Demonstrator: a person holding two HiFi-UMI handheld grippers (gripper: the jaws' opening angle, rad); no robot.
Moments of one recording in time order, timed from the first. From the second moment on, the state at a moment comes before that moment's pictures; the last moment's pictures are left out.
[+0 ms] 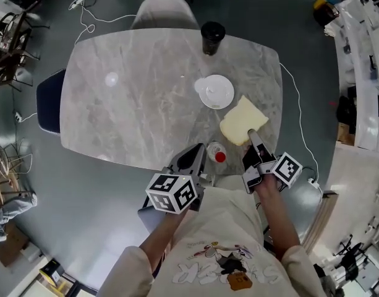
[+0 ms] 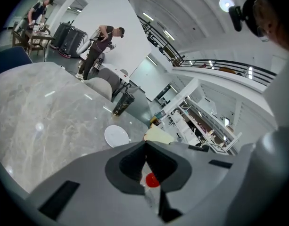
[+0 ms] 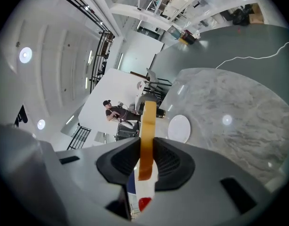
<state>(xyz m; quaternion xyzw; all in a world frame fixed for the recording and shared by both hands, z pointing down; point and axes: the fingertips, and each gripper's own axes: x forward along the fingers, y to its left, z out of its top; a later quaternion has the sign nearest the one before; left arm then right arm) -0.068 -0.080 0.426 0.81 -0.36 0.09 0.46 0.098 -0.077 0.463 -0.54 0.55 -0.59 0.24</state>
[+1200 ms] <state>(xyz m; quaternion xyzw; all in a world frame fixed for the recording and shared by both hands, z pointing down) -0.046 -0.175 0.542 0.77 -0.38 0.15 0.49 0.088 -0.191 0.576 -0.50 0.56 -0.64 0.16</state>
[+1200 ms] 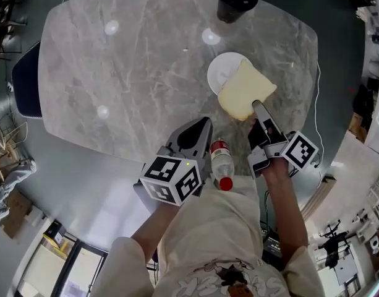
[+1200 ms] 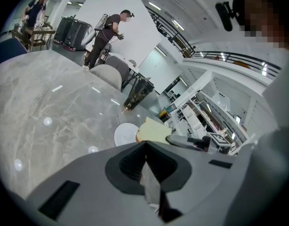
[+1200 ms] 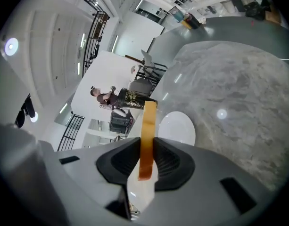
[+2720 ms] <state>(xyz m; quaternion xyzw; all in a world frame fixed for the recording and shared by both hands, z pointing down) -0.043 -0.172 0.600 0.74 -0.40 0.14 0.52 0.080 -0.229 0.651 -0.53 0.60 -0.60 -0.03</state>
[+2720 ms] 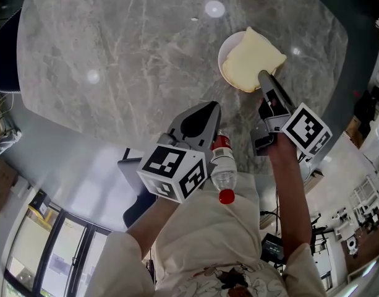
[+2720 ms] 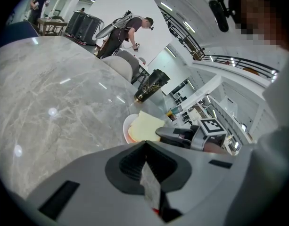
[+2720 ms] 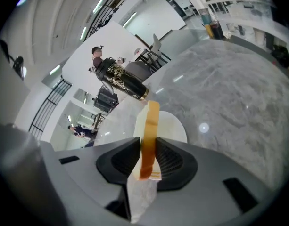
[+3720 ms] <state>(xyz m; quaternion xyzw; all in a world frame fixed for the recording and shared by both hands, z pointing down) -0.059 -0.173 0.578 0.75 -0.41 0.12 0.51 0.091 -0.228 0.628 -0.59 0.66 -0.43 -0.20</state>
